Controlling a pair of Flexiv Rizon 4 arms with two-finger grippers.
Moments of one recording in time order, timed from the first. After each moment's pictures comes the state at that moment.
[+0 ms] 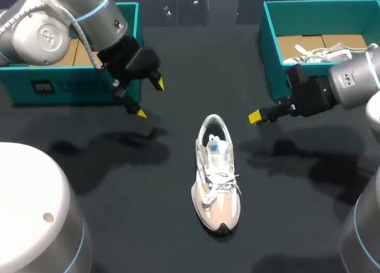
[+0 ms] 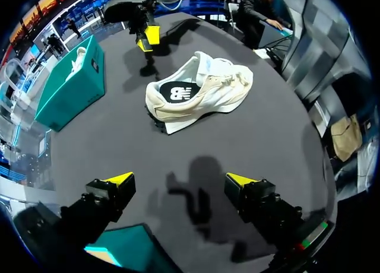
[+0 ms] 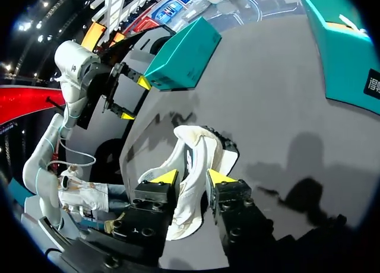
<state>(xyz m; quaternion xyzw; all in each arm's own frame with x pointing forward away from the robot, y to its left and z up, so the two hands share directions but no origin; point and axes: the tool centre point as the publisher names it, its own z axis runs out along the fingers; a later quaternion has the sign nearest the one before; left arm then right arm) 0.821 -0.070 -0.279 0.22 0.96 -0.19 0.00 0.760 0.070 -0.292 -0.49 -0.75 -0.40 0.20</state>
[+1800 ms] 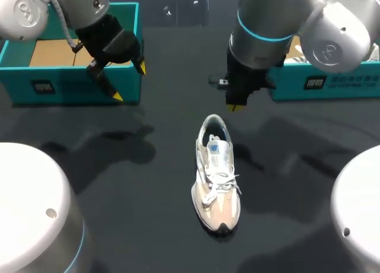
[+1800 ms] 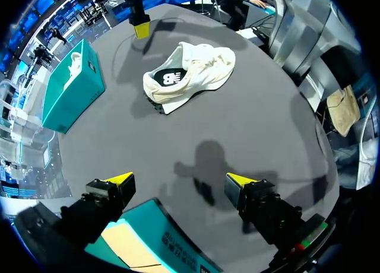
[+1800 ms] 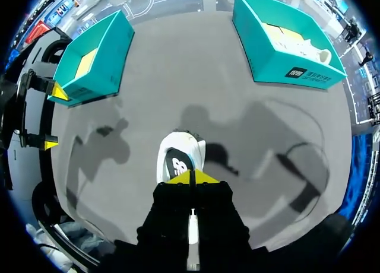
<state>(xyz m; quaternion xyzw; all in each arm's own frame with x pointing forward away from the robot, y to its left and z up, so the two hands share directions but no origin) 0.839 -0.027 -0.241 0.28 0.95 -0.14 0.03 0.761 0.131 -0.245 -0.72 -0.69 -0.09 -0.02</state>
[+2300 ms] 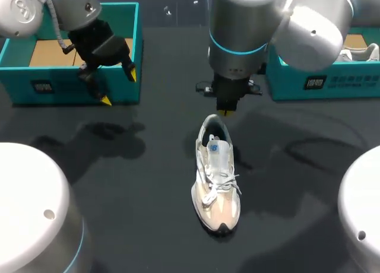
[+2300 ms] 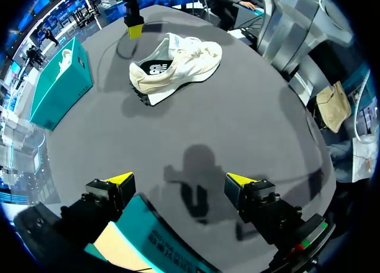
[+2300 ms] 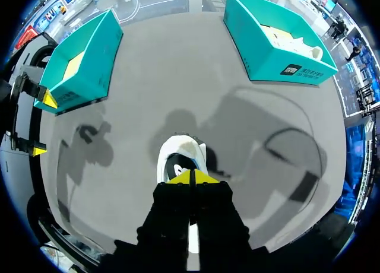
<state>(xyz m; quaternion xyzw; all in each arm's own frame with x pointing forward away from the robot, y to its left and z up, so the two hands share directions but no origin) 0.847 0.006 -0.264 0.30 0.94 -0.15 -0.02 0.766 0.151 -0.269 -0.74 -0.67 -0.07 -0.07</state>
